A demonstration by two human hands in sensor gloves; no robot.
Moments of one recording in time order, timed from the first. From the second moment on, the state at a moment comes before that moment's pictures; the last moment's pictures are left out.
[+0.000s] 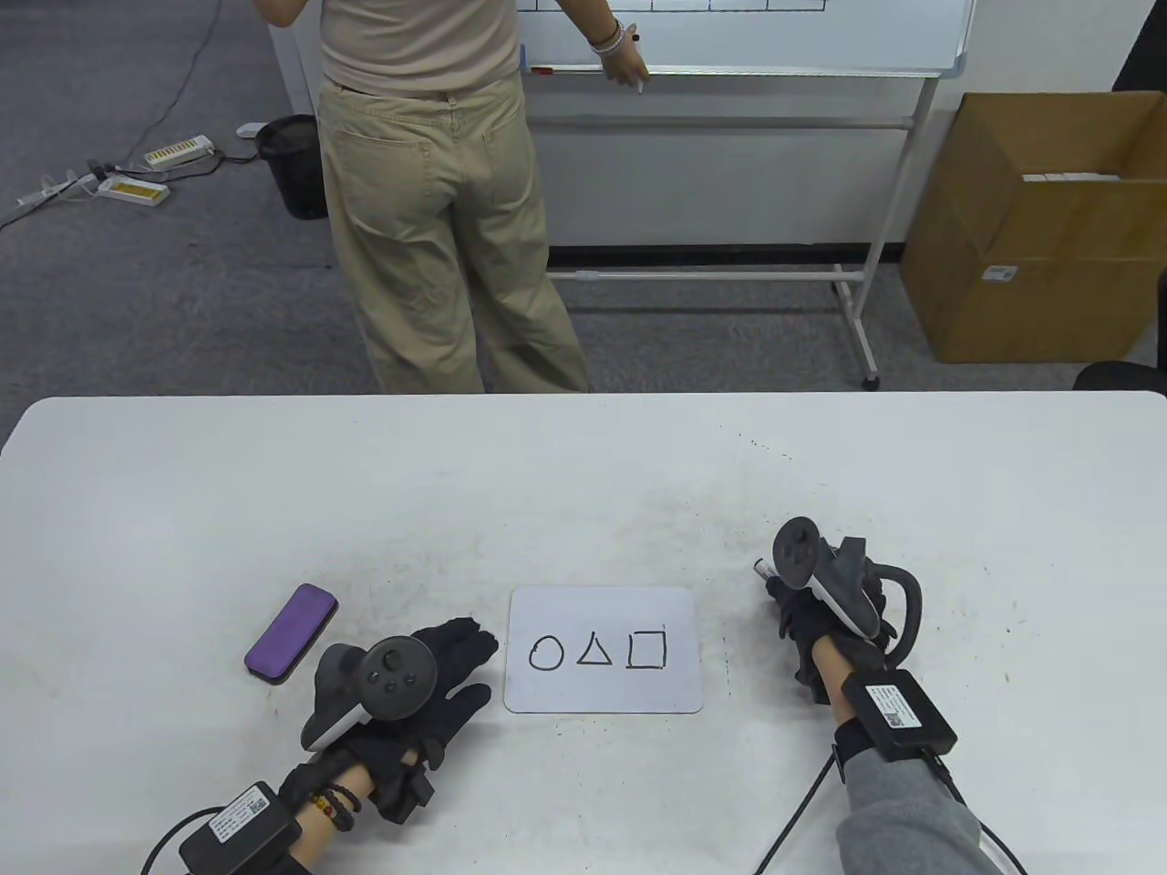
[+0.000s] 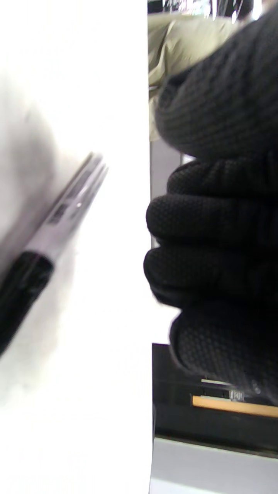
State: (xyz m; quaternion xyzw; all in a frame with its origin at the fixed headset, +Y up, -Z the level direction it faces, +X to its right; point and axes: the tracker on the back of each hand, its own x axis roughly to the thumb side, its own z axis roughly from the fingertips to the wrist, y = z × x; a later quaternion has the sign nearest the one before) left_hand -0.216 -0.731 -0.343 0.01 -0.18 0.18 0.97; right_hand 0.212 -0.709 -0.432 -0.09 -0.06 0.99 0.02
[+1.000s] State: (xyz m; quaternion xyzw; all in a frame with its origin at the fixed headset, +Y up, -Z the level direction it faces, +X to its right) left_hand -0.222 -0.742 -0.341 -0.02 -0.16 0.13 0.98; right_hand 0.162 -0.731 -0.318 0.07 0.03 0.99 0.08
